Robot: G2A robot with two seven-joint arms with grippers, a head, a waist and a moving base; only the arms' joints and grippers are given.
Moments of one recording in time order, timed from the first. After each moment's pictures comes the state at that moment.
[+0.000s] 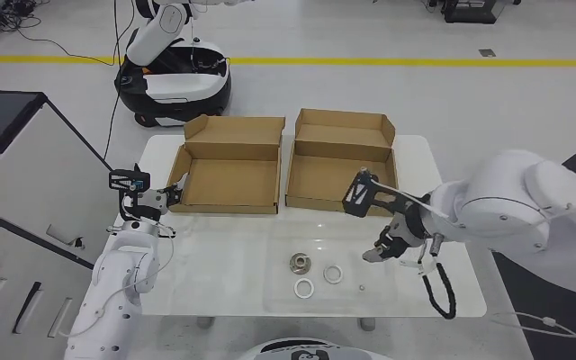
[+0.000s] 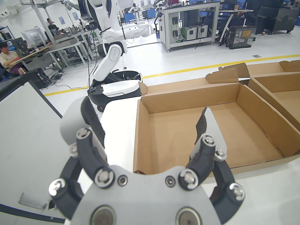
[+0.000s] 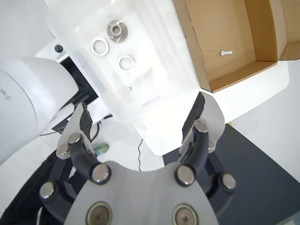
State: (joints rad) left arm 1.73 -1.15 -1.60 -1.80 1.33 0.00 0.00; right arm -0.61 -0.51 0.74 -2.31 -0.17 0.08 1.53
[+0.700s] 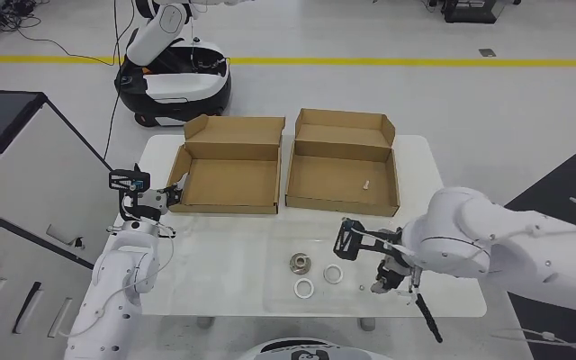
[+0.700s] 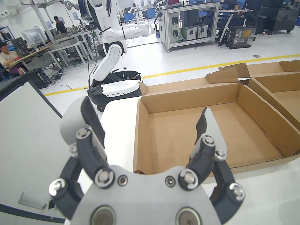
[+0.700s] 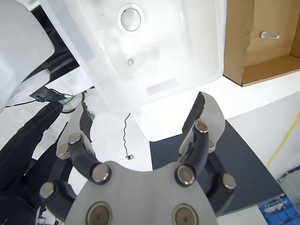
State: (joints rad) left arm 1.73 -1.15 -1.60 -1.80 1.33 0.00 0.00; right arm -0.51 -0.52 0.36 -2.31 -0.33 0.06 1.54
